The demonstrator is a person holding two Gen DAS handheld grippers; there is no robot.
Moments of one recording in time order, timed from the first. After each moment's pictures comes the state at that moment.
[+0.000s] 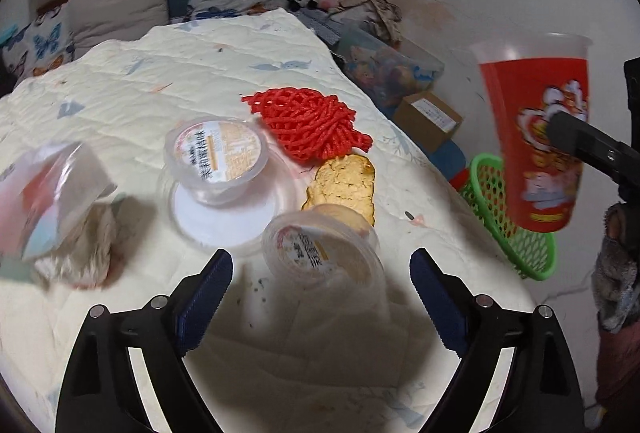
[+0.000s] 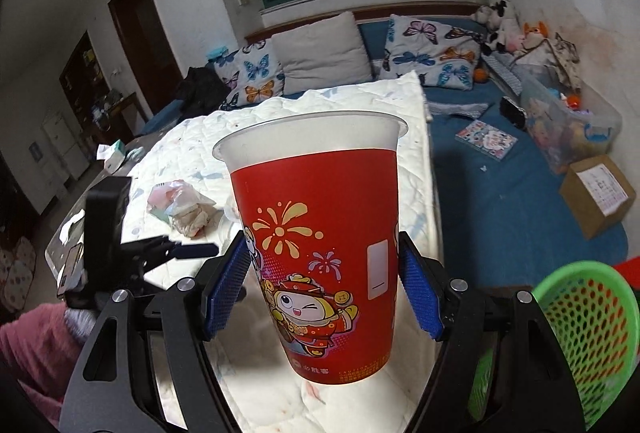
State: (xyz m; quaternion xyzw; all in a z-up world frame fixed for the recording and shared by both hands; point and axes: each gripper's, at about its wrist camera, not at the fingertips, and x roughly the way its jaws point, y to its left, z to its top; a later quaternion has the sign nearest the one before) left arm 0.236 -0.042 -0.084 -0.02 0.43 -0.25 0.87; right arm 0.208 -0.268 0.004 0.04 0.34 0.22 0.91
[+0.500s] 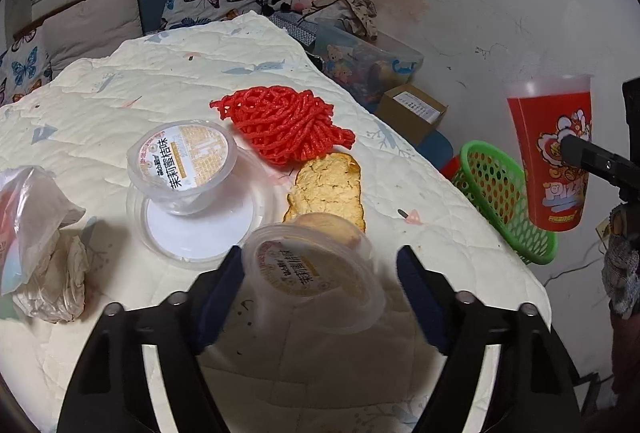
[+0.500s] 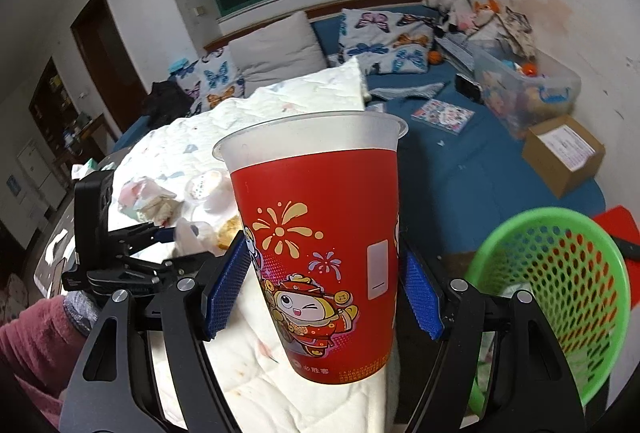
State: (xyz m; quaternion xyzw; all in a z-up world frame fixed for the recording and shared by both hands) left arm 0.240 -0.056 -0.094 0.00 0.42 -0.28 0.86; right arm 0.181 -0.320 -0.014 0.07 0.35 0.15 0.92
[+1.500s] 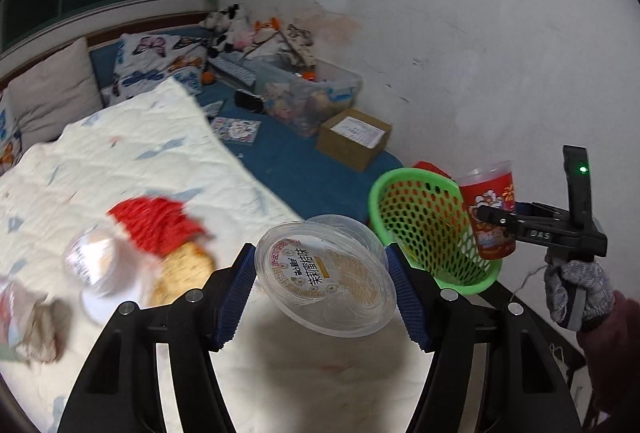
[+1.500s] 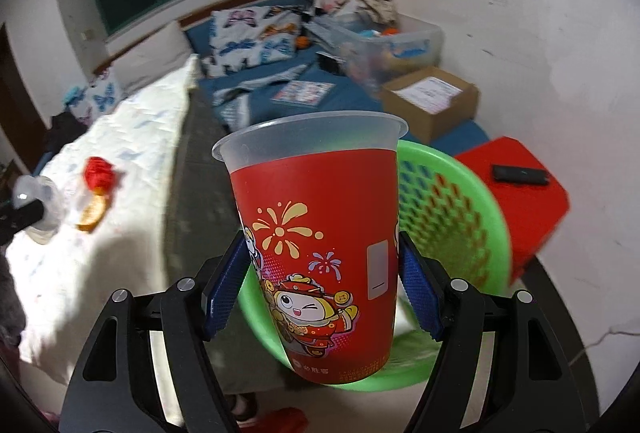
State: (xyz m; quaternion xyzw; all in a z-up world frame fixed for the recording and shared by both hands) left arm 0.202 -0.155 -0.020 0.04 0.35 -0.35 0.87; right arm 0.125 -0.475 -0.058 0.10 0.38 -0.06 0.92
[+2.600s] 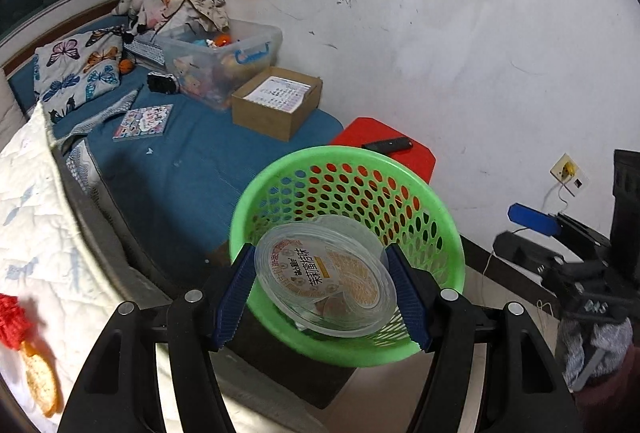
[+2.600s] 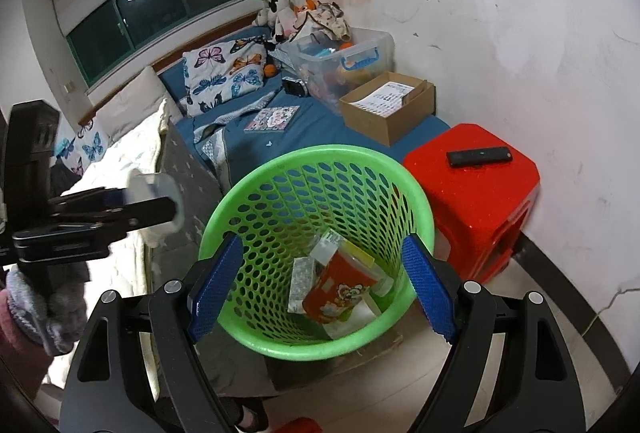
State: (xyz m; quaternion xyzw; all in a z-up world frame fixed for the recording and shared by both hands) left arm 0.215 -0.357 -0.049 0.11 0.41 -0.42 0.80; right arm 0.058 -0.529 -0.049 0.16 0.33 -0.09 0.92
